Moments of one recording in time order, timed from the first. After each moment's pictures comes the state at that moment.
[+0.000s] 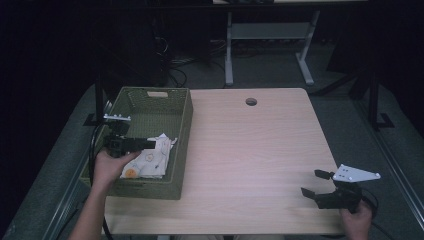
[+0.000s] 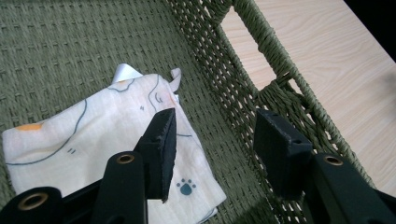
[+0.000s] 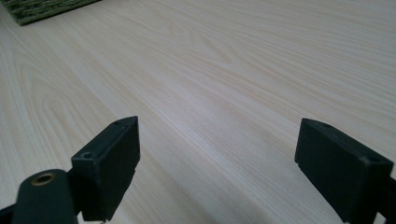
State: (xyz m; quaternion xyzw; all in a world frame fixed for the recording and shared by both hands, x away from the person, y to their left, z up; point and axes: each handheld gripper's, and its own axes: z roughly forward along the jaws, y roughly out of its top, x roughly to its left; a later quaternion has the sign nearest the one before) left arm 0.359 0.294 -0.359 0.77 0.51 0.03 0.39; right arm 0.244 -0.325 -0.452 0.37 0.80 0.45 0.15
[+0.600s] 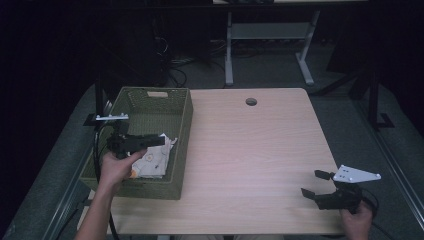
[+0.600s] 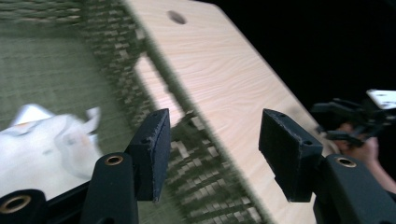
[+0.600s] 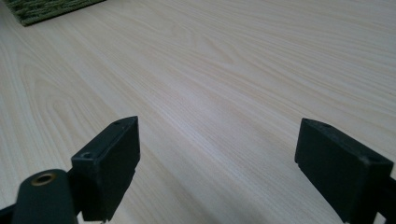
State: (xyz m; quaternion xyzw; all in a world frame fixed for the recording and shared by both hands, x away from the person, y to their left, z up) left arm 0.346 0.277 -0.346 0.72 0.46 -0.03 0.52; right arm 0.242 -0.325 -0.452 0.36 0.80 0.45 0.15
